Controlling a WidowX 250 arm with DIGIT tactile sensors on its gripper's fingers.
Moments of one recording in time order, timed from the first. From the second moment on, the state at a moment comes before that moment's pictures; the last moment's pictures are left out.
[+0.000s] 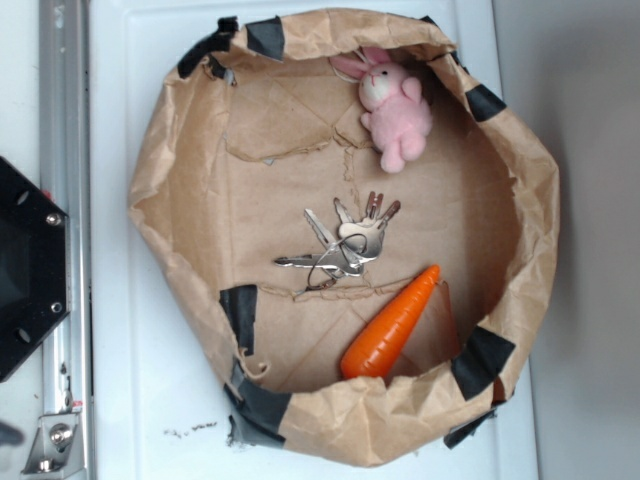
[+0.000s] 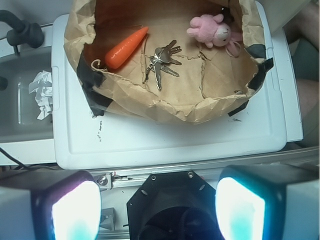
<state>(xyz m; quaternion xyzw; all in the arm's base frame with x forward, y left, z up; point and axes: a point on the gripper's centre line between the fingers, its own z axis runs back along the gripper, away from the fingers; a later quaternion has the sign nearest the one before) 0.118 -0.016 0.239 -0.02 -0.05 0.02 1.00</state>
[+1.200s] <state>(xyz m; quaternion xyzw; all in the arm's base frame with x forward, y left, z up) 0.208 -0.008 0.162 -0.03 -0.03 0.10 0.99</state>
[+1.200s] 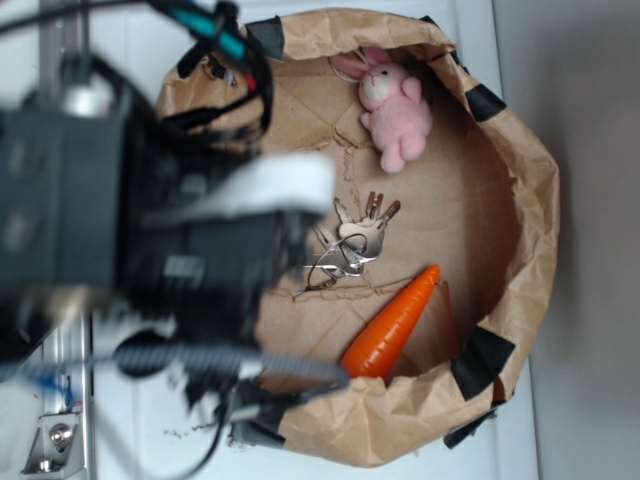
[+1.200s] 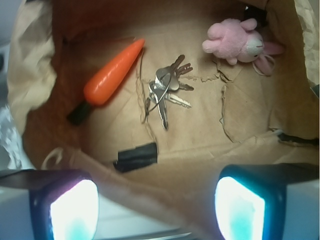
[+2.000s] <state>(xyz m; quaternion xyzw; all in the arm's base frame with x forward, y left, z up) 0.243 -0.001 0.113 -0.02 -0.04 0.08 1.00</state>
